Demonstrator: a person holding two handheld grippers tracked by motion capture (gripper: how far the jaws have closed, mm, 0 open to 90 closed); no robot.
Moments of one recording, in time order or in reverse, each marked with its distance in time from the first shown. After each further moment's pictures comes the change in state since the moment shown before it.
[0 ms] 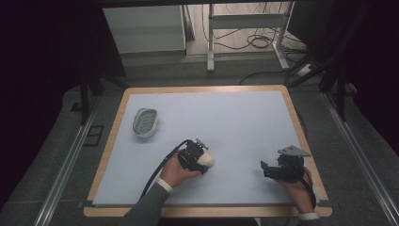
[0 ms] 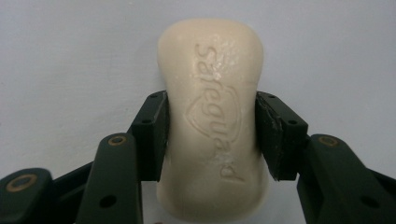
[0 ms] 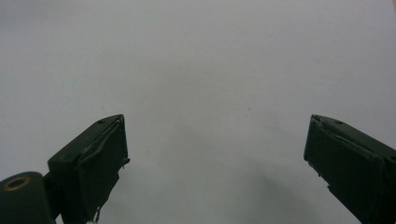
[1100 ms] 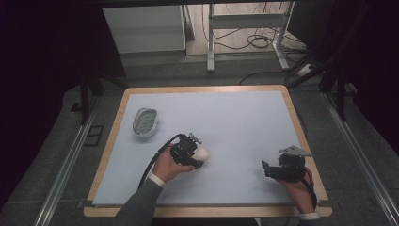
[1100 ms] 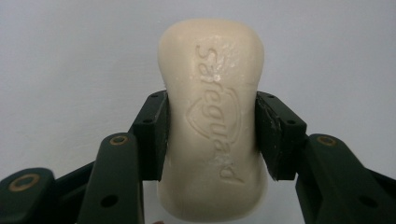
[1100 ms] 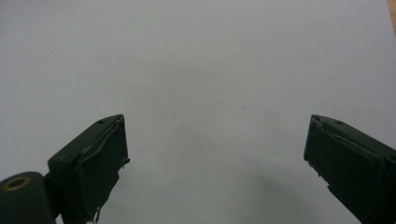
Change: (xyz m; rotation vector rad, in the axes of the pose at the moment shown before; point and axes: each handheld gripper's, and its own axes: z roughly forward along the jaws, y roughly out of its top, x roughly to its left) left arm 0.020 -0.002 -0.027 -0.046 -0.032 0.012; right arm -0.003 -0.001 -0.001 -0.002 -0.004 0.009
